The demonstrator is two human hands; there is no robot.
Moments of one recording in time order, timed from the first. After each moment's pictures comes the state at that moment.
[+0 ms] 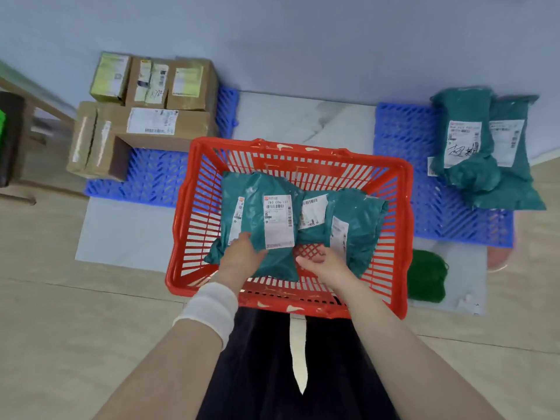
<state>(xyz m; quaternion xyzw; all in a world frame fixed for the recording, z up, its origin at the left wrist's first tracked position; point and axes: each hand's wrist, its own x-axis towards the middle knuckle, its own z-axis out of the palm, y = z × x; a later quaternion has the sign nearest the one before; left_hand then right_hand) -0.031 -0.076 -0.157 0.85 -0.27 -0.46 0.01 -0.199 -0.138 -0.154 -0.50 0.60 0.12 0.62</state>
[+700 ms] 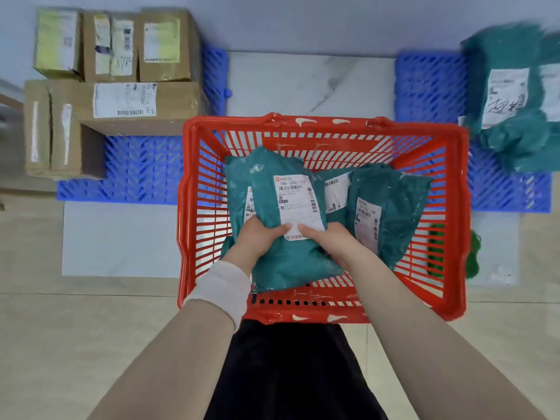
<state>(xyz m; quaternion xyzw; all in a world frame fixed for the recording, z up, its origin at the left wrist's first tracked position) 0.016 -0.101 -0.214 0.76 -0.15 -0.60 0.22 -0.132 -0.154 -0.214 -0.35 0.64 0.06 0.68</state>
